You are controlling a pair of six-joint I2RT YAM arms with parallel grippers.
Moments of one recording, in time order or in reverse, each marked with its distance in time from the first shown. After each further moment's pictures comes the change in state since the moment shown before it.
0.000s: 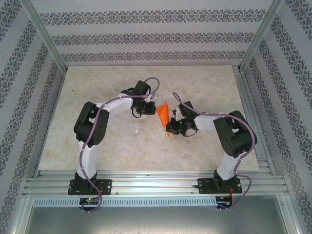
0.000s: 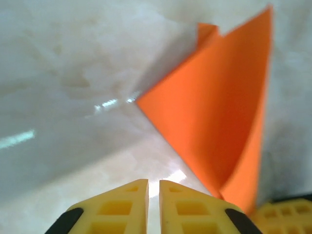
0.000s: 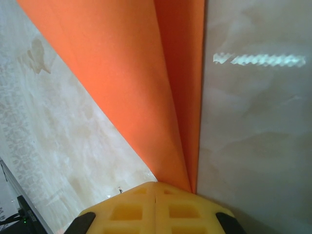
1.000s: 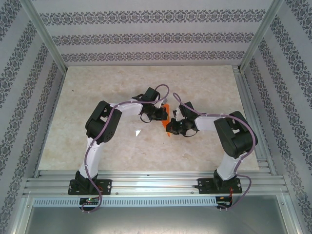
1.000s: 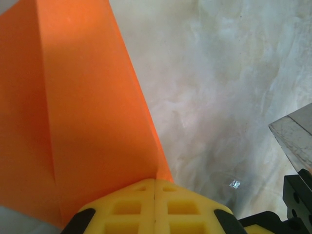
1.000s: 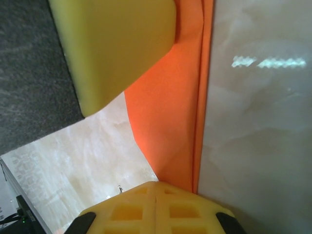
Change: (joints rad) left arm -0.074 0.171 0.039 0.185 0.206 -0.086; right arm -0.003 -0.021 -0.018 0.014 -0.001 -0.001
